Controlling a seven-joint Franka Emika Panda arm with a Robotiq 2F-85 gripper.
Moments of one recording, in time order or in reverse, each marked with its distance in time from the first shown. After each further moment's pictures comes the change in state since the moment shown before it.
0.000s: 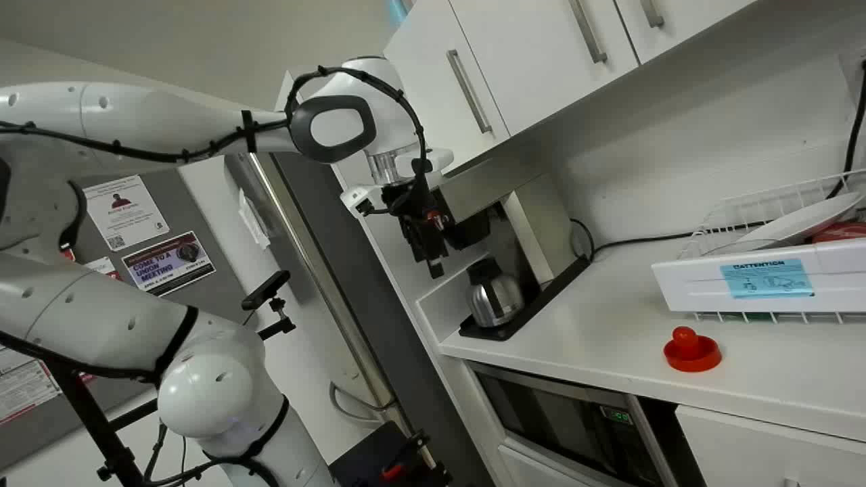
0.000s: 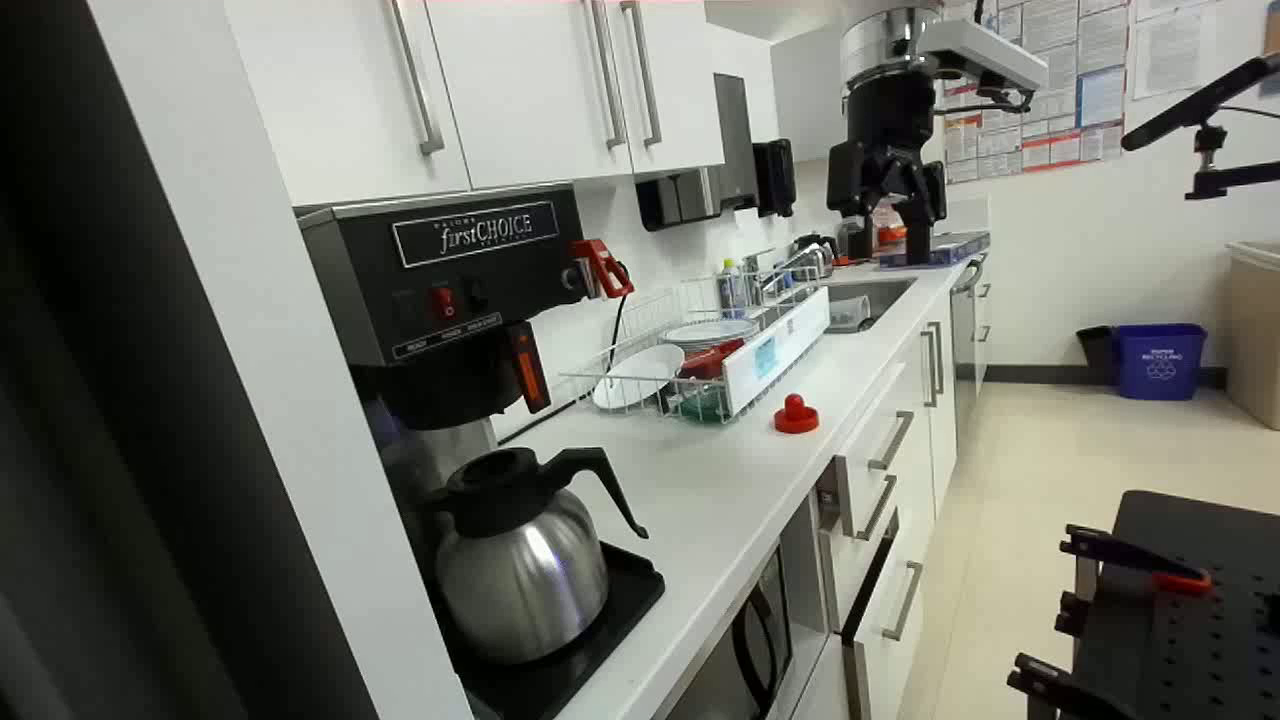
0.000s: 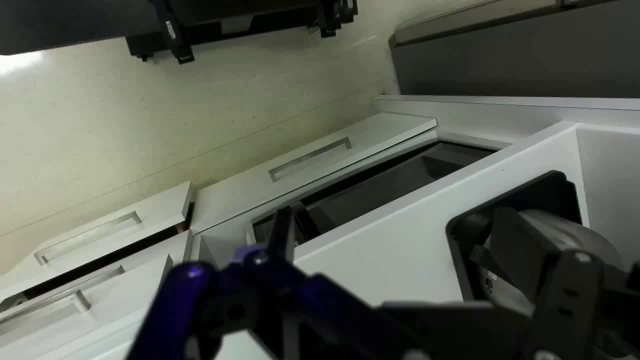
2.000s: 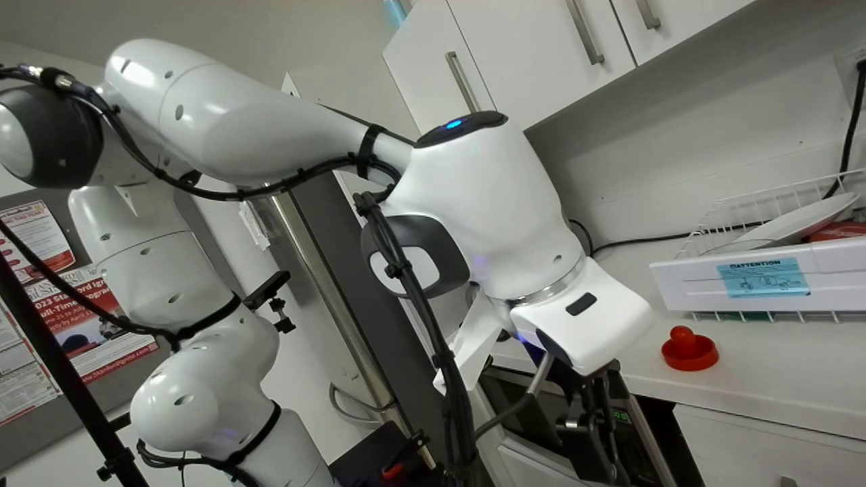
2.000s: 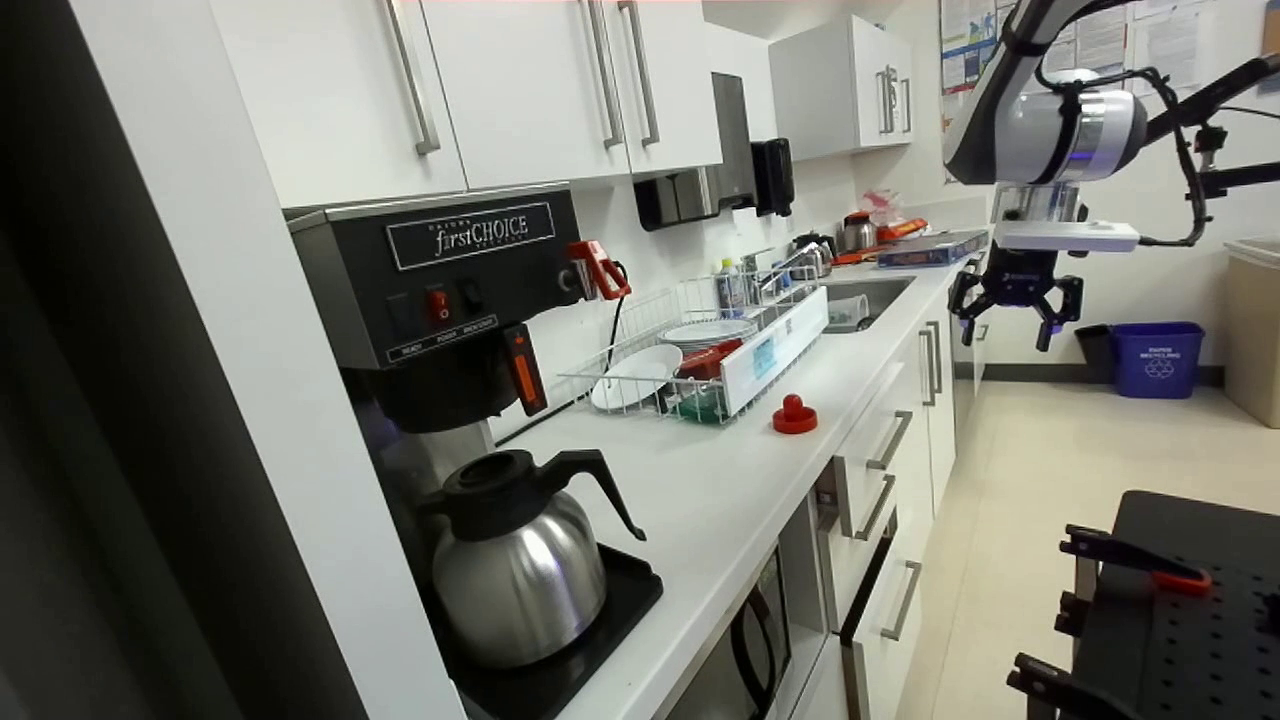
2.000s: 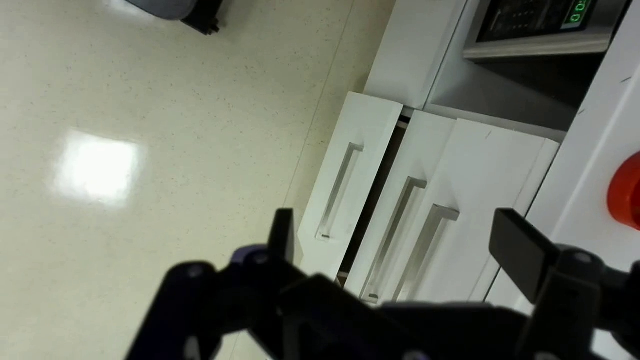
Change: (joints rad) arm -0.340 0.575 -0.327 0.027 0.133 0.637 -0.013
